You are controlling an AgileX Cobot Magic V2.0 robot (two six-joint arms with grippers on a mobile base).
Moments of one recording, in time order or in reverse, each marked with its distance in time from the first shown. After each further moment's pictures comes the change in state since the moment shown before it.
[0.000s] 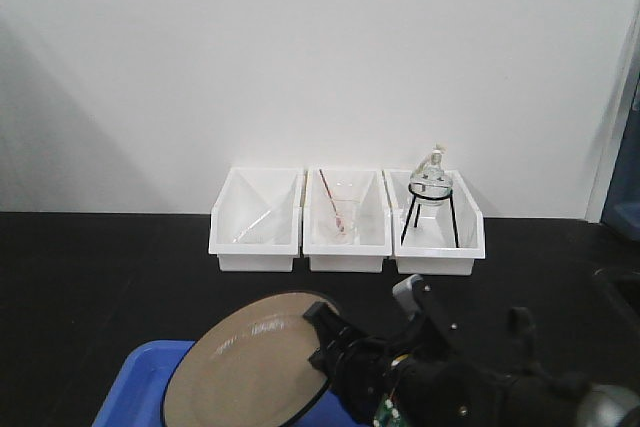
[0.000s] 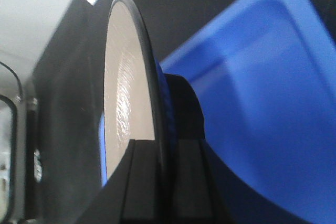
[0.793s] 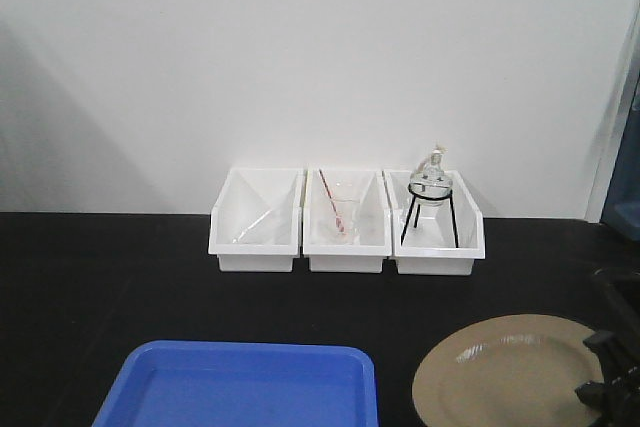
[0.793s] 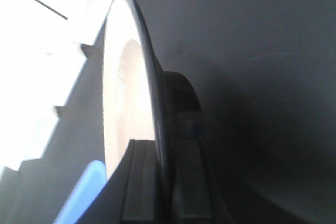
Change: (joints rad) left arm 0.000 0.000 0.000 0.000 0.000 0.000; right arm -0.569 -0.509 0.448 -0.078 0.123 -0.039
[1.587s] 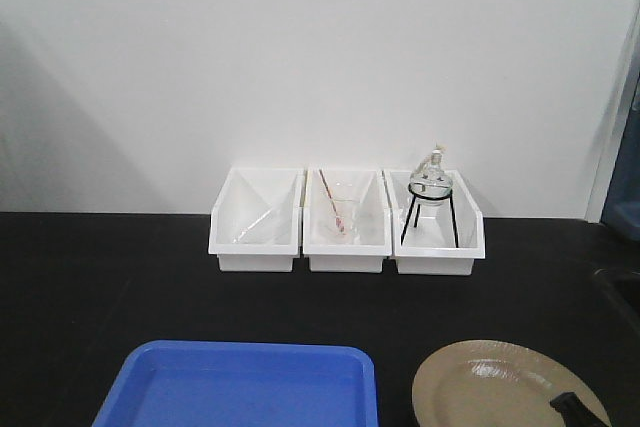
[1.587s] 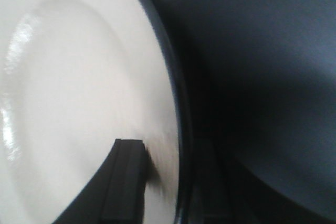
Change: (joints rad) left arm 0.000 0.000 0.000 0.000 0.000 0.000; right arm -0.001 0.292 0.020 0.004 -0.026 0.006
